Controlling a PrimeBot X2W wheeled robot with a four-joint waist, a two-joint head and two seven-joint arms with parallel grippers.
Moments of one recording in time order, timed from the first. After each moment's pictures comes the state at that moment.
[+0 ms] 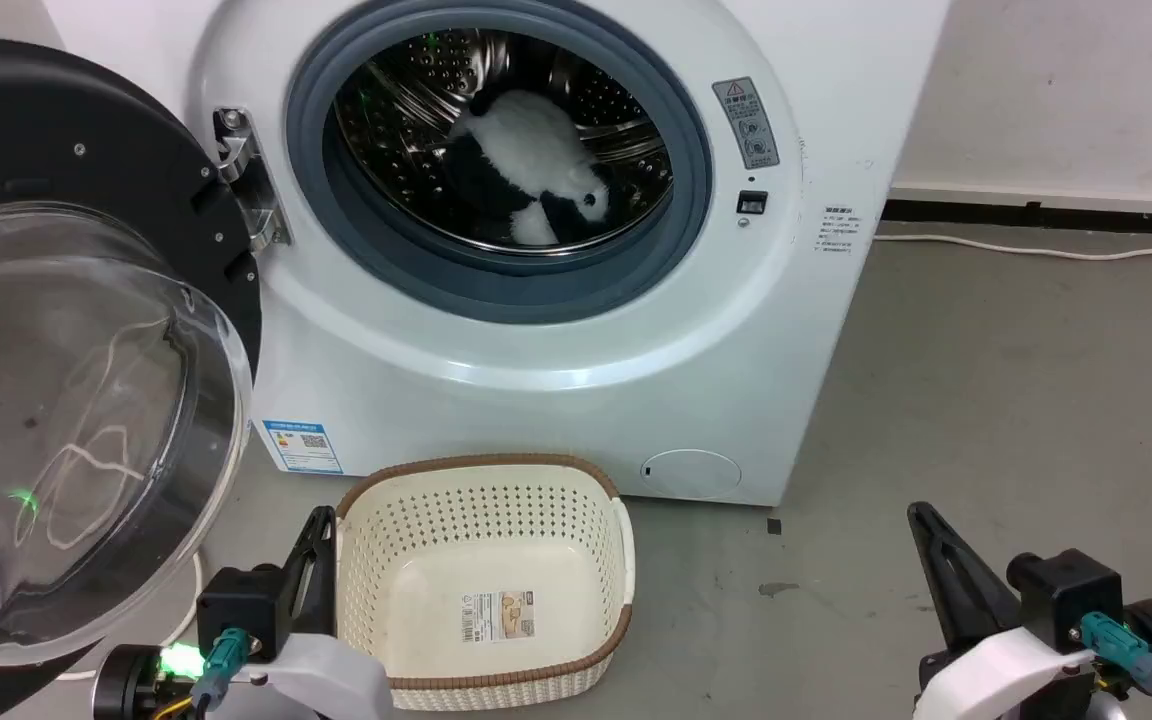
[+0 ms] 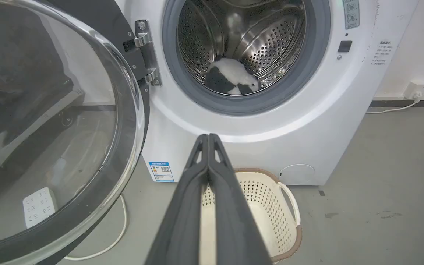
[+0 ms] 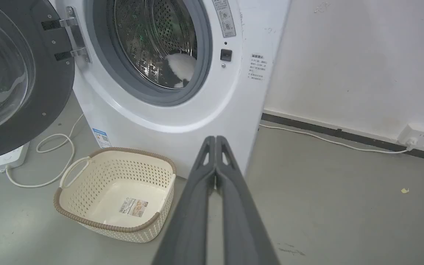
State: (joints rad) left arm 0.02 0.05 0.00 0.00 0.00 0.00 0.00; right arm 0.01 -0.05 0.00 0.00 0.01 0.13 0.00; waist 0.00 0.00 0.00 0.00
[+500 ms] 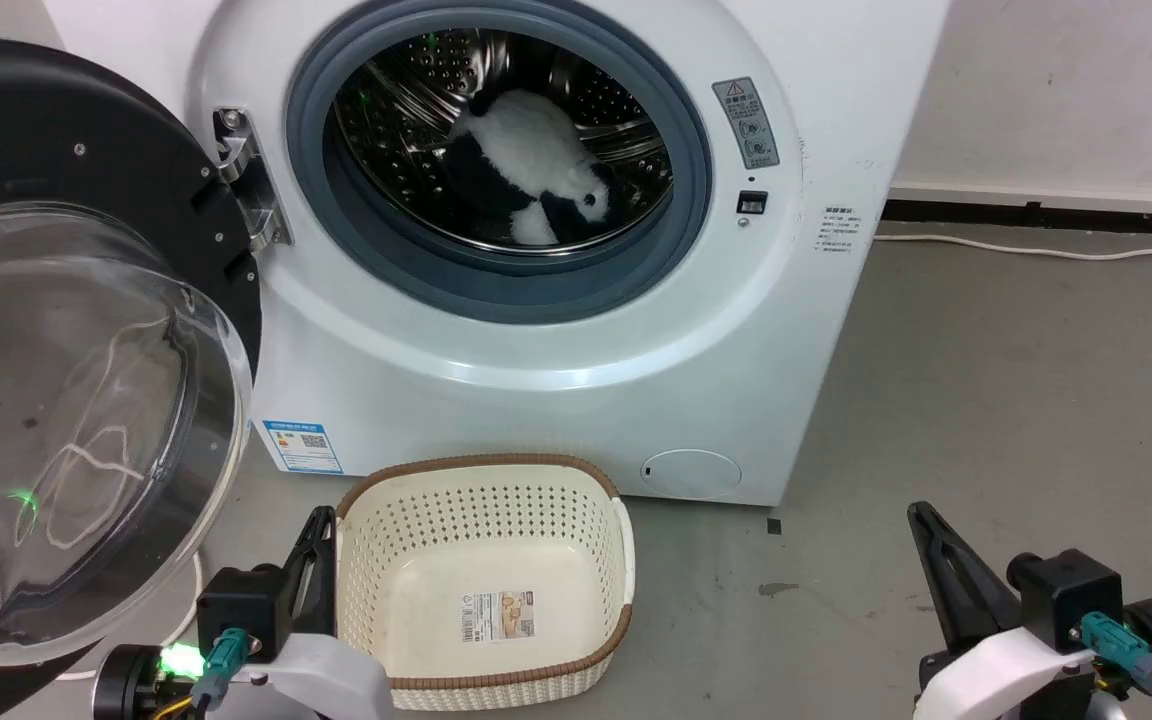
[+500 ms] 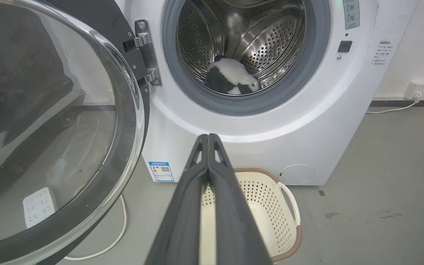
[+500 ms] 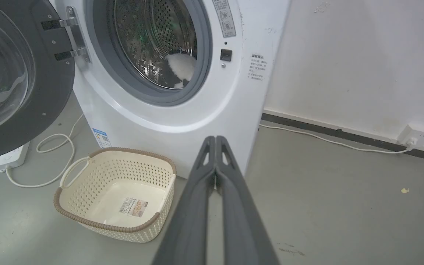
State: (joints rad) left arm 0.02 0.05 0.00 0.00 0.00 0.00 0.00; right arm 0.01 -0.05 0.00 0.00 0.01 0.13 0.00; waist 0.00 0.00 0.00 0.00
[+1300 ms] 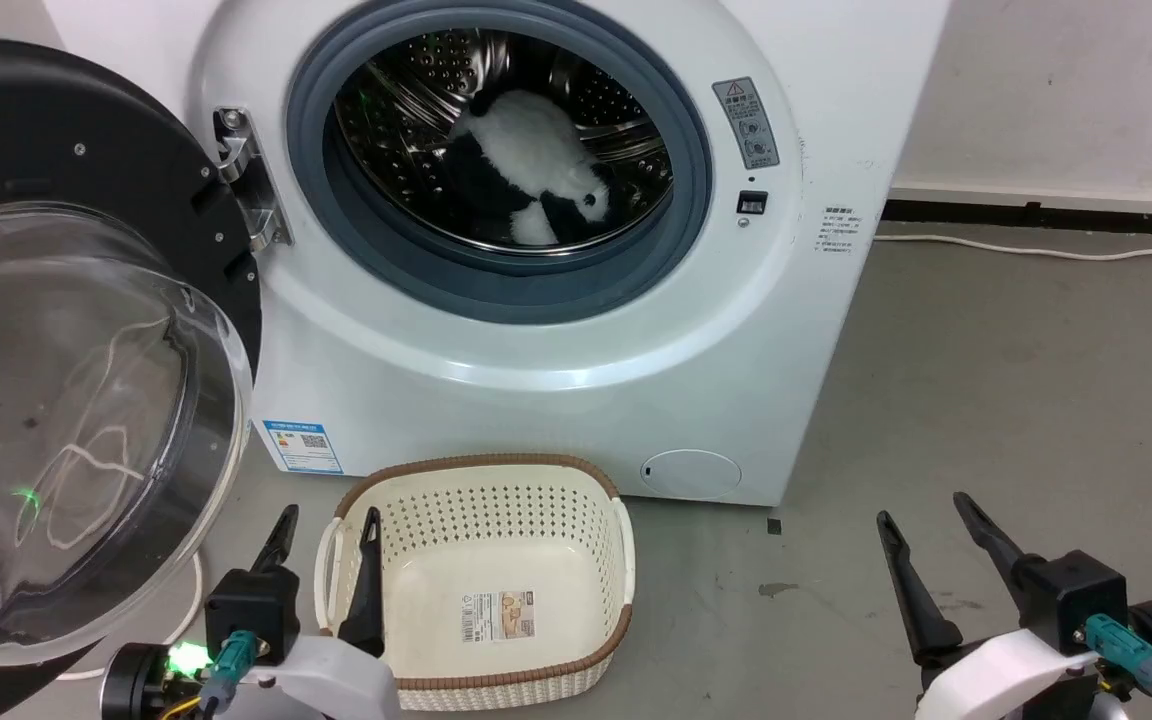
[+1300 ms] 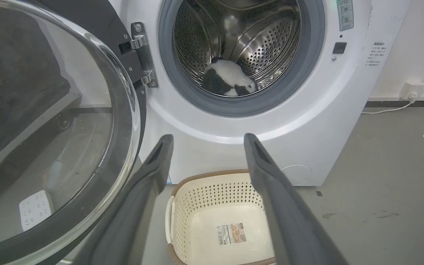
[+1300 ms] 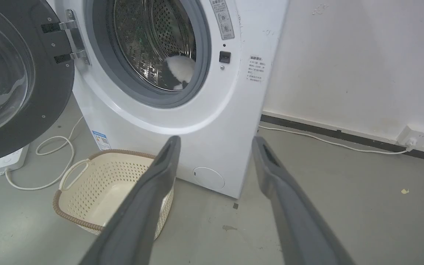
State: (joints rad) left arm 0.02 0.05 -0.01 0.01 0.00 0.00 -0.01; right arm 0.01 -0.05 0.00 0.01 0.01 0.13 -0.01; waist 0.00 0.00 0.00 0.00
